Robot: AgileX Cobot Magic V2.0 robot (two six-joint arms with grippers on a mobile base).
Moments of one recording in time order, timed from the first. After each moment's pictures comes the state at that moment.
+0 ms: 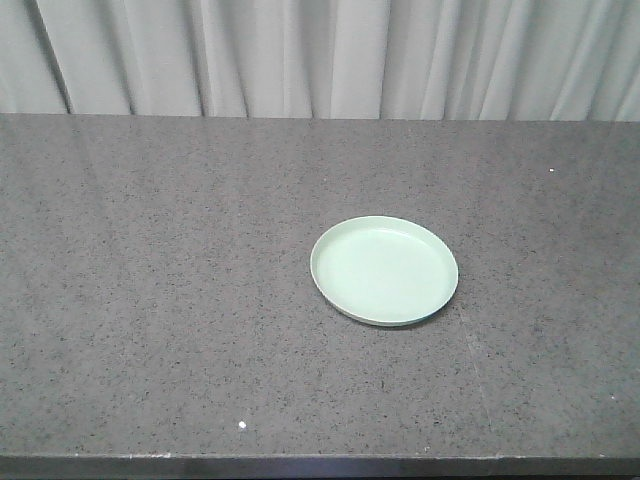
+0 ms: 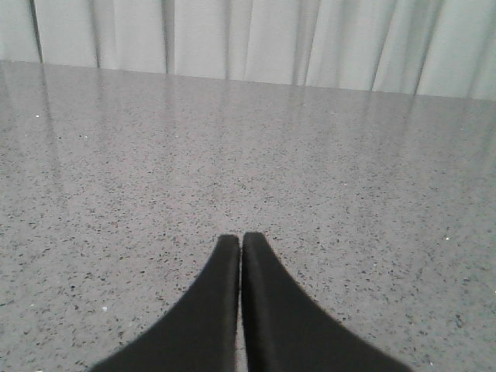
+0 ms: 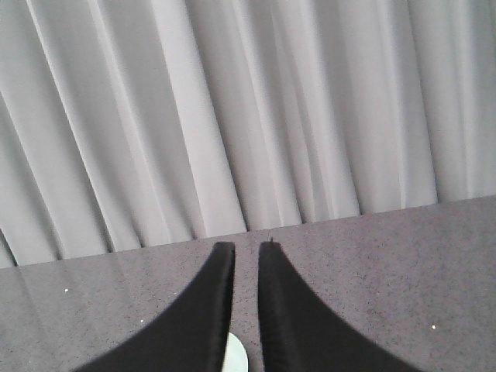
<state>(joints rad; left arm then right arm) 0.02 -0.01 0.03 0.17 0.19 -0.33 0.02 0.37 -0.60 0.21 0.29 0.00</state>
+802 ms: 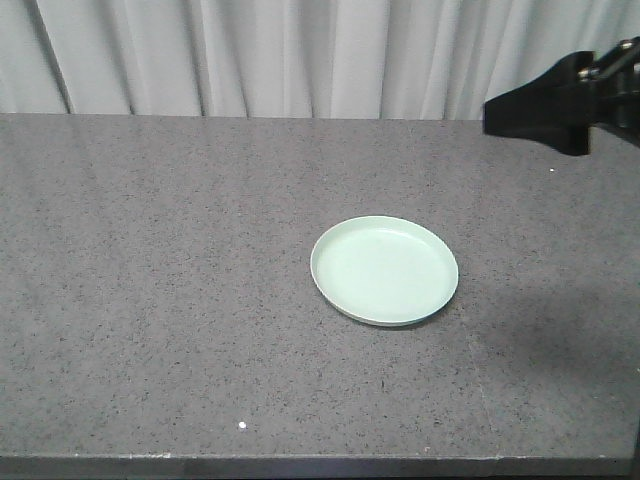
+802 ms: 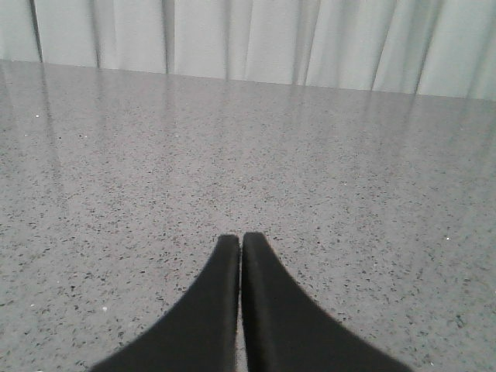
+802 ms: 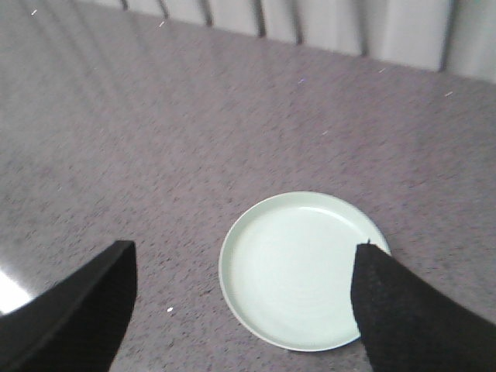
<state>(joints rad) 0.02 -0.01 0.03 0.17 0.19 -0.33 0.03 1.23 -1.38 0.70 1.01 -0.59</state>
